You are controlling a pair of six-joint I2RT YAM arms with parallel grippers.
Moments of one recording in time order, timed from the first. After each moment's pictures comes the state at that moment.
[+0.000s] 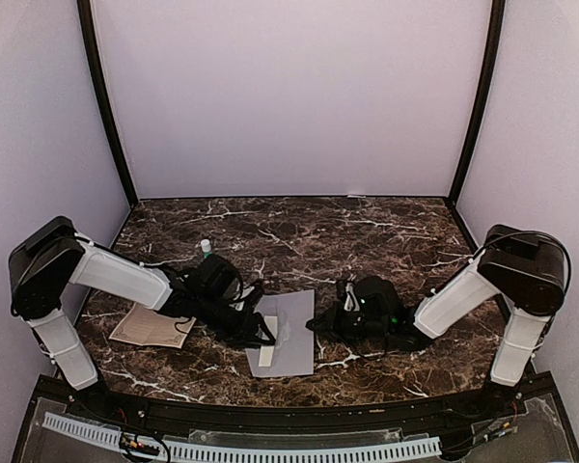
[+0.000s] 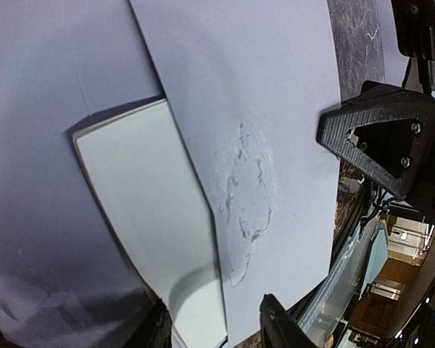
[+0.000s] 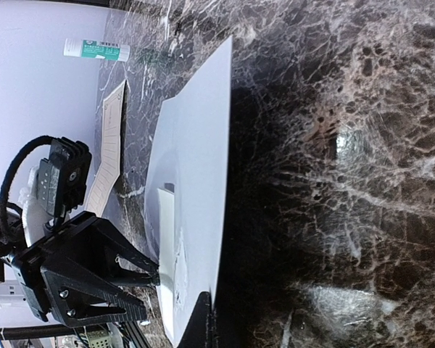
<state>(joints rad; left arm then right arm) -0.82 1.71 0.77 -0.03 0.57 -0.75 0.97 1.81 0.58 0.70 -0.18 1.20</state>
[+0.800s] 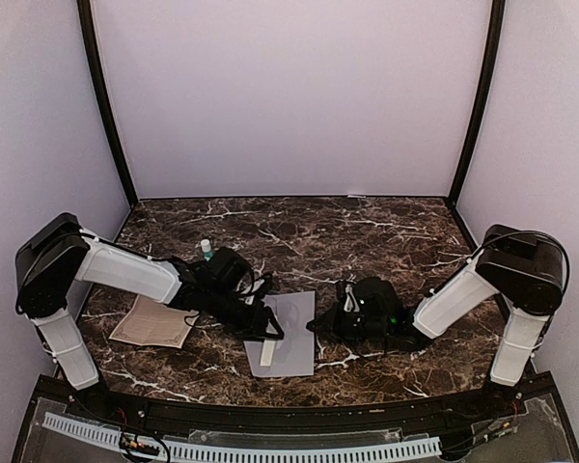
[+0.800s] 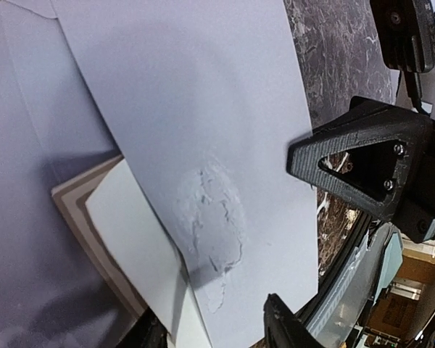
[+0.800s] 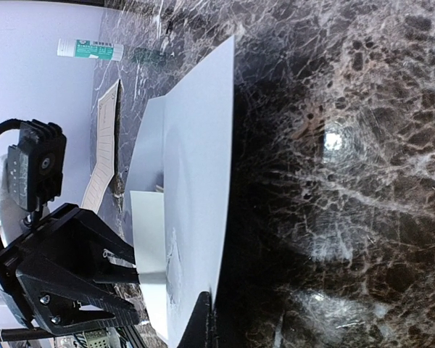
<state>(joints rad) -0.84 1.76 0.88 -0.09 0.51 -0.71 0.97 1.82 0.58 0.69 -0.18 1.20</state>
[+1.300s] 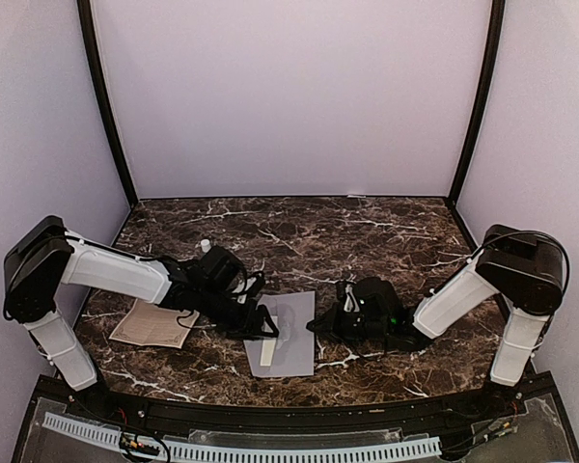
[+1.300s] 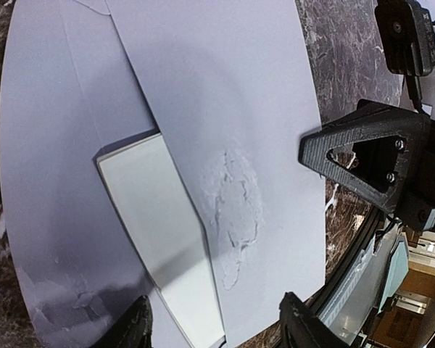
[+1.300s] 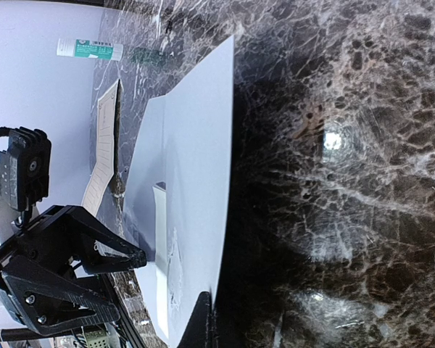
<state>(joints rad) -0.84 1.67 0.85 -0.15 0.44 -0.71 0.97 1.82 0.58 0.69 -0.18 1.20</state>
